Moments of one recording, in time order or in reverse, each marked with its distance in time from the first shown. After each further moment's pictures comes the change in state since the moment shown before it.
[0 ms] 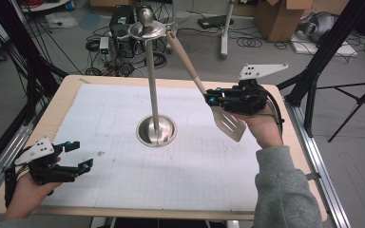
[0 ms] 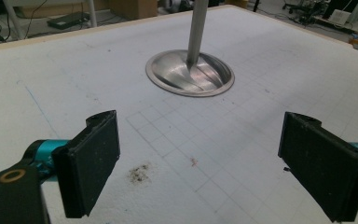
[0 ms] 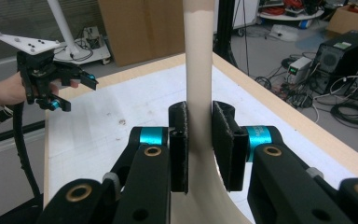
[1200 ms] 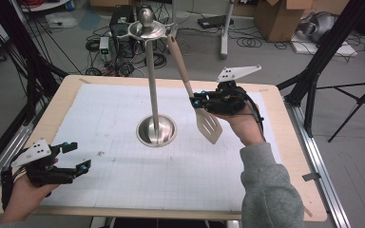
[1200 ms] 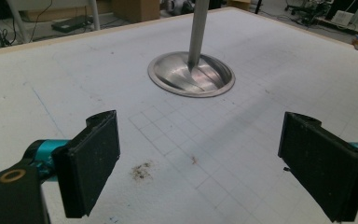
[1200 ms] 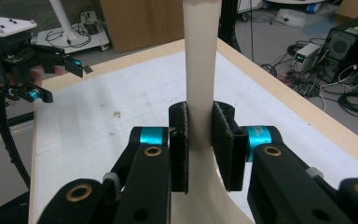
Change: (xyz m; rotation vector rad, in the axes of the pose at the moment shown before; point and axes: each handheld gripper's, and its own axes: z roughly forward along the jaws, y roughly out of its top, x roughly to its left) left arm -0.002 -0.001 -0.007 -0.005 0.012 0.012; right arm -0.002 -0.004 0.044 0.056 0.008 -0.007
